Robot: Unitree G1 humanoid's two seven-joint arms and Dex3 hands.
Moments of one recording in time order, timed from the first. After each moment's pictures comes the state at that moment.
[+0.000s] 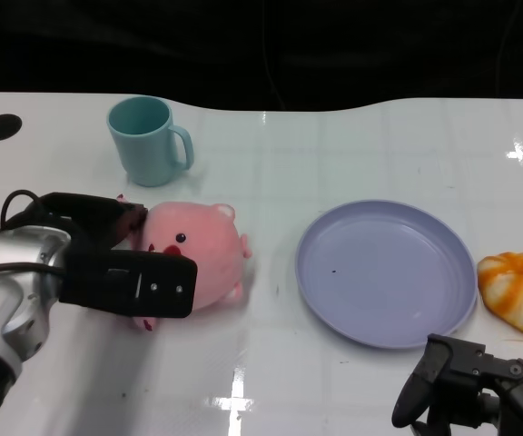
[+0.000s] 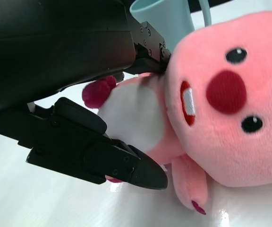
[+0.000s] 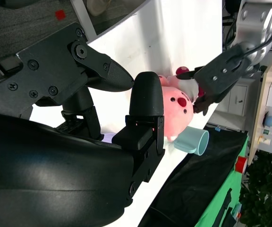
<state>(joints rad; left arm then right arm) -0.63 0.43 -0.48 0.58 0.86 0.09 -0.35 0.50 -0.27 0.09 -0.72 0.07 0.18 0.31</state>
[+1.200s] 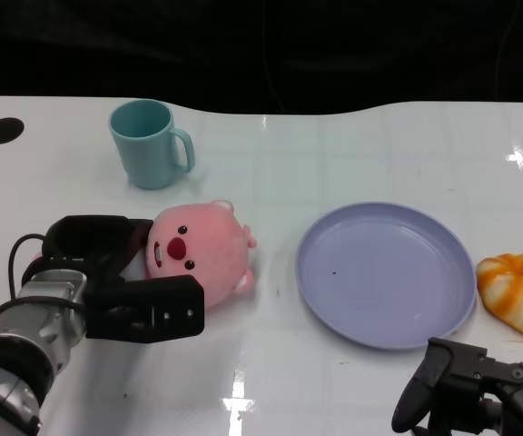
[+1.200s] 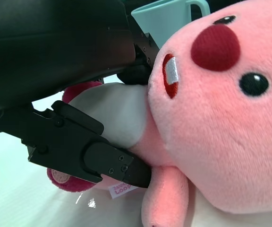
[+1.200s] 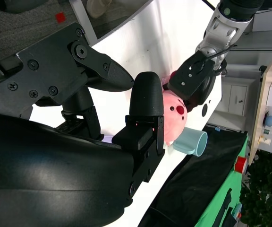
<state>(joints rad) -0.74 0.26 -0.57 1.20 0.74 -0.16 0.28 0.52 -0.27 0.09 -0.77 0.07 0.24 0.31</state>
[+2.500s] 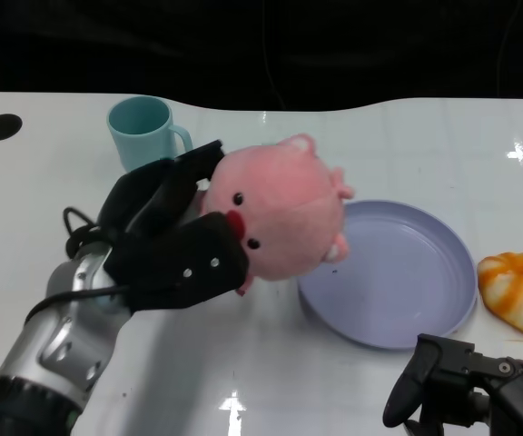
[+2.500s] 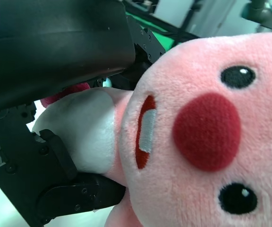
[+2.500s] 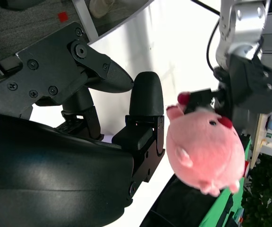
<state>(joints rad) -0.51 0.21 -0.30 0.34 0.46 -0.03 -0.01 0.47 -0.27 0.12 -0.72 0.04 0.21 0.30</state>
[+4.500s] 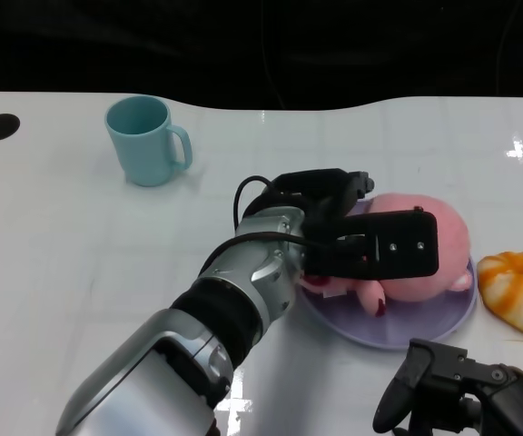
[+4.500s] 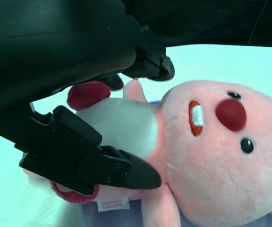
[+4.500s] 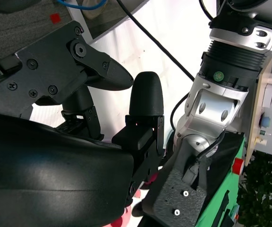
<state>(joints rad) -0.97 -0.20 -0.58 1.05 0.64 0.14 -0.02 0.50 -0.25 0.15 -0.73 0.03 0.20 0.28</state>
